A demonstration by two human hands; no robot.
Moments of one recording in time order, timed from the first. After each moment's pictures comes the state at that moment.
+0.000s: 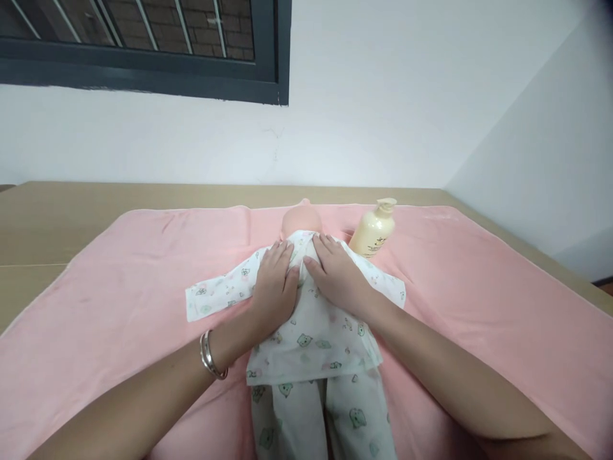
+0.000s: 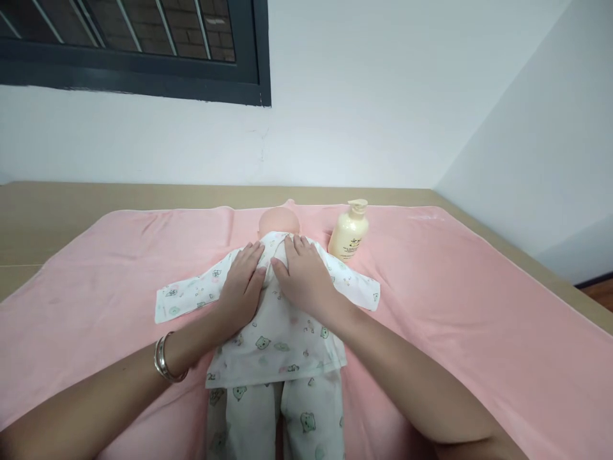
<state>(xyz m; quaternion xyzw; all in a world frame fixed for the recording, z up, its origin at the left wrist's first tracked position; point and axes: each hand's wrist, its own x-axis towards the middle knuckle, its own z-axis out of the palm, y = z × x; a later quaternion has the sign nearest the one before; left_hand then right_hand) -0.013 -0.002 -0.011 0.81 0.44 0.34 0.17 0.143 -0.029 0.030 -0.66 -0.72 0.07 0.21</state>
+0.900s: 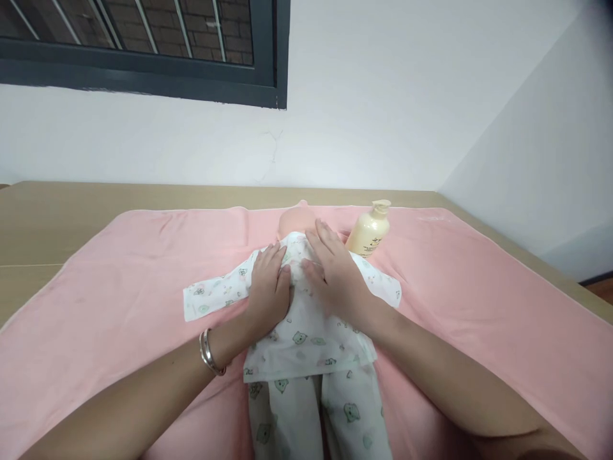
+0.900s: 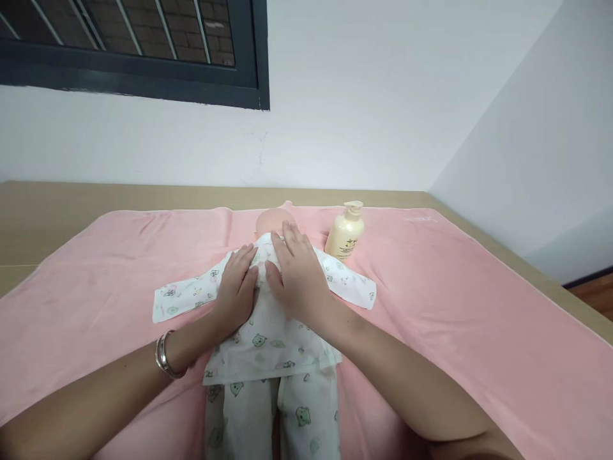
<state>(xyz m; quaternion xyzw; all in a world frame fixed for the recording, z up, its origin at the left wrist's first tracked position) -0.015 -0.001 -0.020 0.78 0.46 0.39 0.17 0.136 -0.045 0.042 -0.60 -0.75 0.01 0.29</state>
